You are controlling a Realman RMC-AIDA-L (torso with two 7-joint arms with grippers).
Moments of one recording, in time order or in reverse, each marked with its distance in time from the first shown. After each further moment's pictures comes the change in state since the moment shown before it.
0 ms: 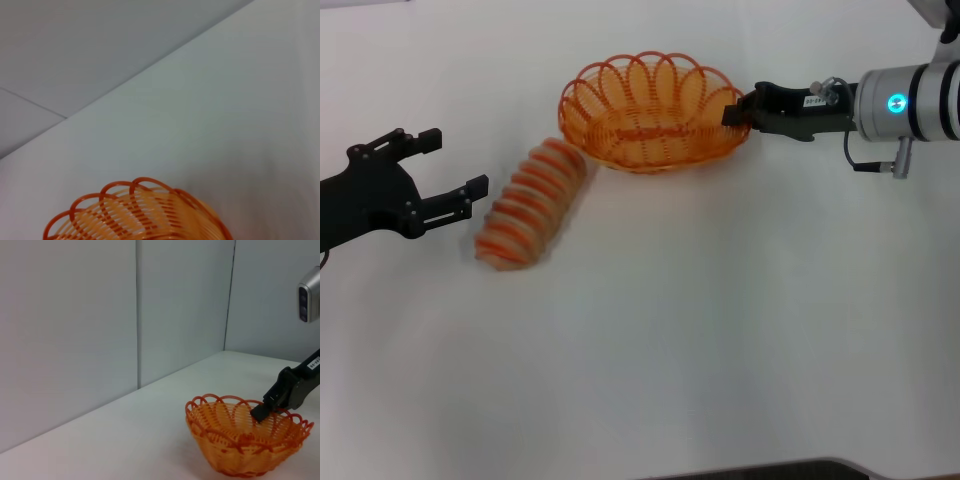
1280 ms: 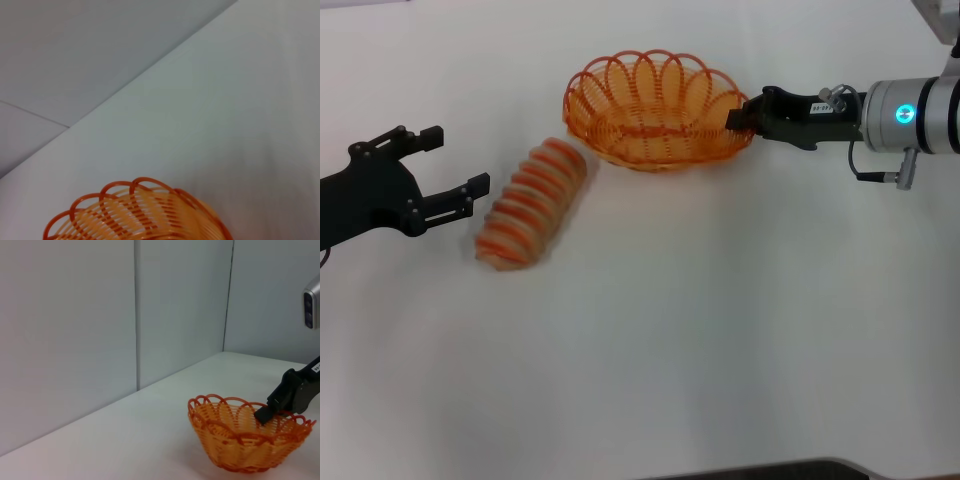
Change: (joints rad) left arm -0.004 0.000 0.000 0.000 -0.001 0.001 0.003; right arm -0.032 0.000 0.000 0.012 0.063 -0.008 -0.010
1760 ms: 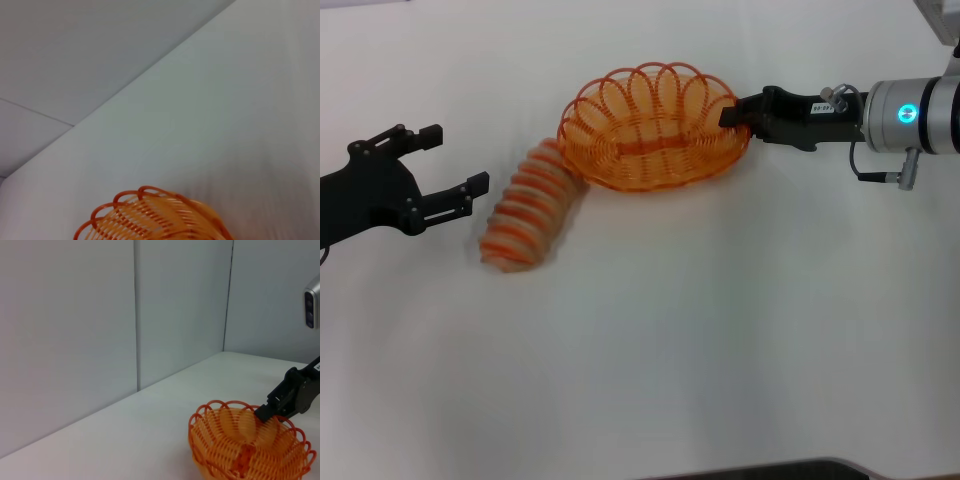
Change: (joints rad) left arm -0.002 0.002 0.000 0.001 0.000 0.000 0.002; right arm 0.000 -0.004 0.008 0.001 0.001 -0.022 0.006
